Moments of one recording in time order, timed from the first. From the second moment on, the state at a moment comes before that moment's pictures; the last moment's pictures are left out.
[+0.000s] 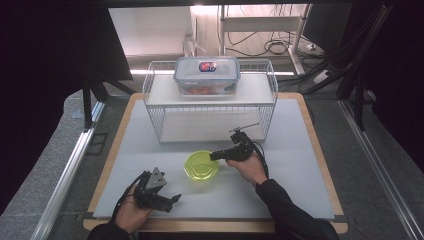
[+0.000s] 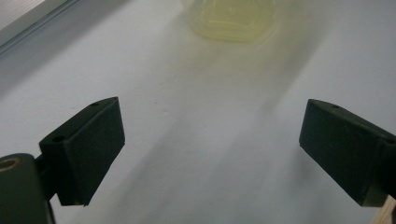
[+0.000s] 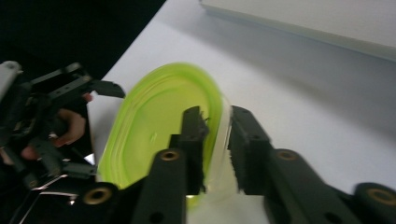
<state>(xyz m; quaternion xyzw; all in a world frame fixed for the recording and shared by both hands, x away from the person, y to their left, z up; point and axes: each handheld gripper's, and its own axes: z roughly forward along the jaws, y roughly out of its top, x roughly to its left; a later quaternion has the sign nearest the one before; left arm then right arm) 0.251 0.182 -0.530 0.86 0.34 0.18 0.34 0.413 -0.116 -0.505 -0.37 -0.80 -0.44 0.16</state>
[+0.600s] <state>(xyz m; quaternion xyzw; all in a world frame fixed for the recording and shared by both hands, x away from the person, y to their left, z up) 0.250 0.187 -0.525 0.84 0.35 0.19 0.37 0.409 -0.129 -0.484 -0.38 -0.77 -0.48 0.21</state>
